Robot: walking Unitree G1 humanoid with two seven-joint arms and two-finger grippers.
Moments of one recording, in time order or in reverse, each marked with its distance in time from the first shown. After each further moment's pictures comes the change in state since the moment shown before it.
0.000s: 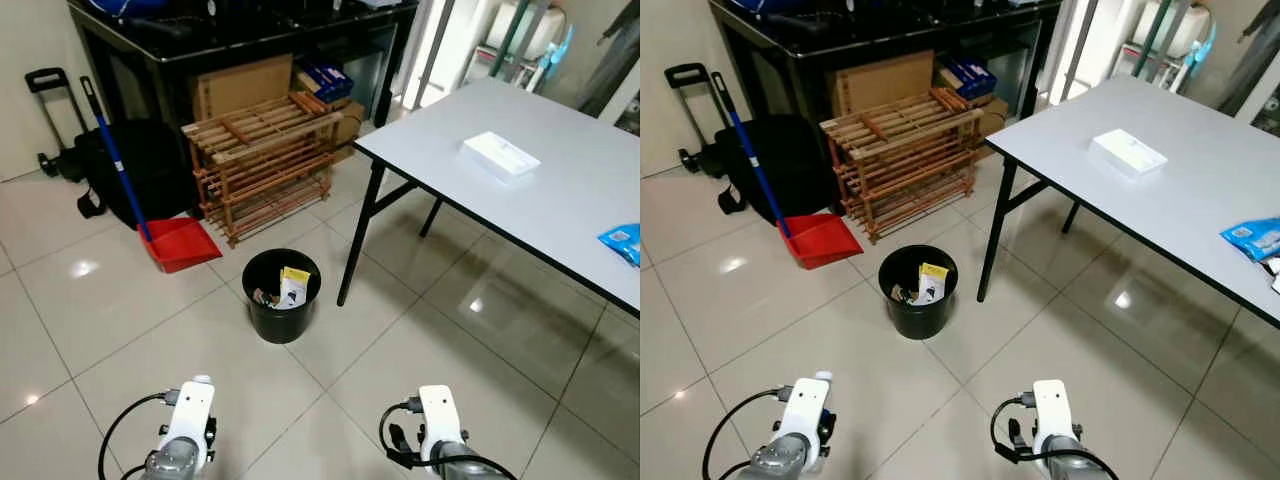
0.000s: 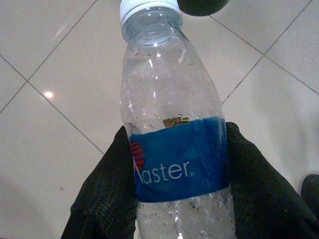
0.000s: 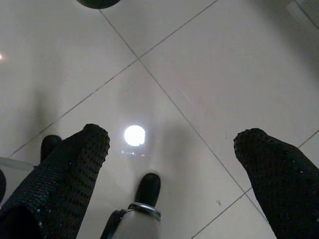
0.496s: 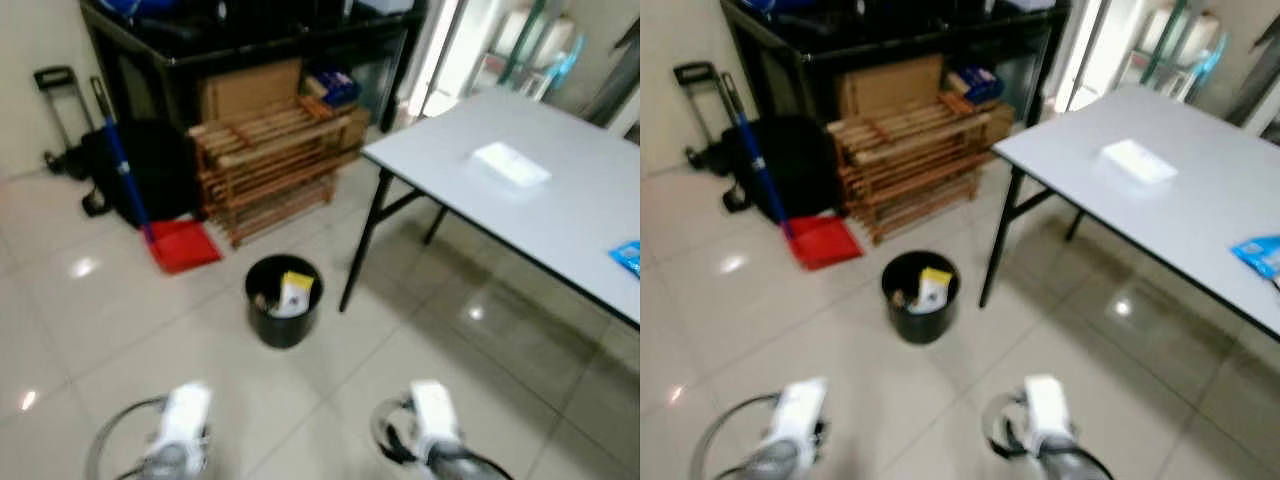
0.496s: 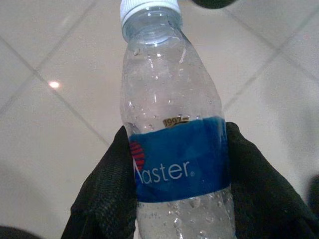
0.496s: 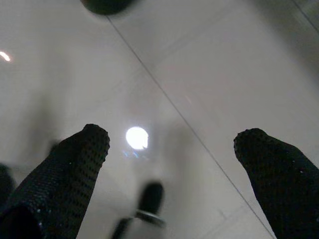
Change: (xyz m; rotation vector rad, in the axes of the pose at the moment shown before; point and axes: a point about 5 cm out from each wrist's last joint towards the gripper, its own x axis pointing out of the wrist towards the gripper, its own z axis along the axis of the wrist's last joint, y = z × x) left arm -0.002 0.015 -0.010 0.012 0.054 0.049; right arm 0.003 0.017 0.011 -0.004 -0.030 0.047
